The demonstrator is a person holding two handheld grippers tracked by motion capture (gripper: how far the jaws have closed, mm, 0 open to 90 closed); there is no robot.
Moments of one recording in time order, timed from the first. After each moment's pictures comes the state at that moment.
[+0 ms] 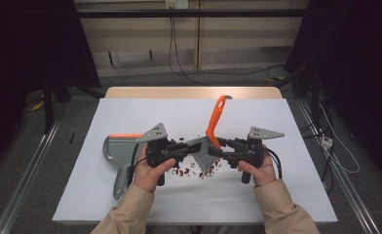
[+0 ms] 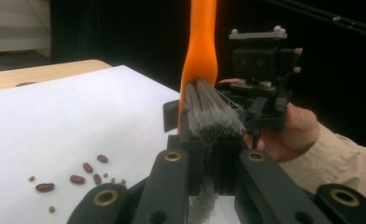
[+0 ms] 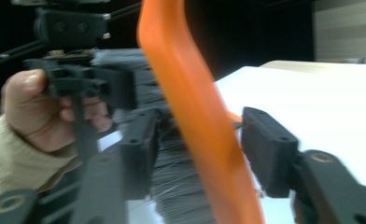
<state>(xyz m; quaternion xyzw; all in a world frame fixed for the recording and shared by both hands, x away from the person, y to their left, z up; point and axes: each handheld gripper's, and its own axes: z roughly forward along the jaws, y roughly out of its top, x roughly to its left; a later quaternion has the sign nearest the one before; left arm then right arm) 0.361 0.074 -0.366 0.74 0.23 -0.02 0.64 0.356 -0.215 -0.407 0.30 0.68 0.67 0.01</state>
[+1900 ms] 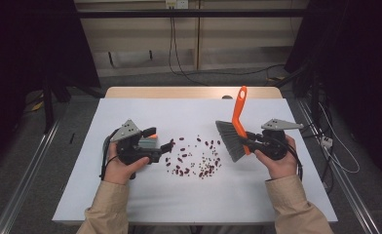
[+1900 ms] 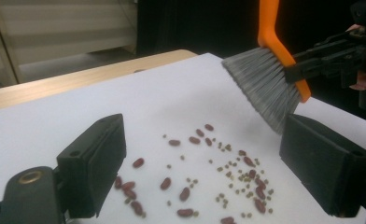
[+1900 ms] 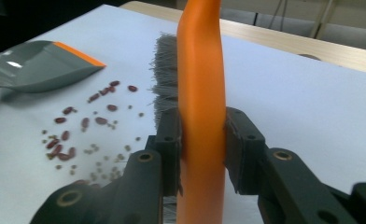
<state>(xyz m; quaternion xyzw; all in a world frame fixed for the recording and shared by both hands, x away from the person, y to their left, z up) 0.378 0.150 -0.372 0.75 0.31 0.11 0.57 0.352 -0.262 -0.373 0.45 0.74 0.45 0.20</state>
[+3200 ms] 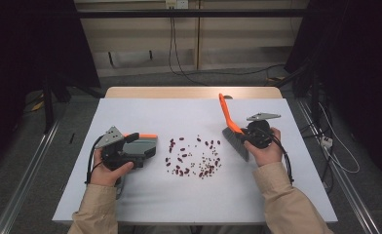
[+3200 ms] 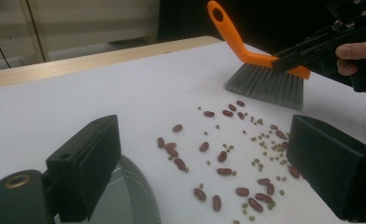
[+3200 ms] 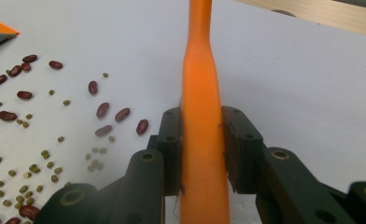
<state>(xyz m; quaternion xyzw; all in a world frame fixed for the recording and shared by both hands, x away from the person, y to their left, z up) 0.377 0.187 -0.392 0.75 0.33 0.13 0.55 0.406 -0.248 -0.408 0.51 0.75 0.36 0.21</state>
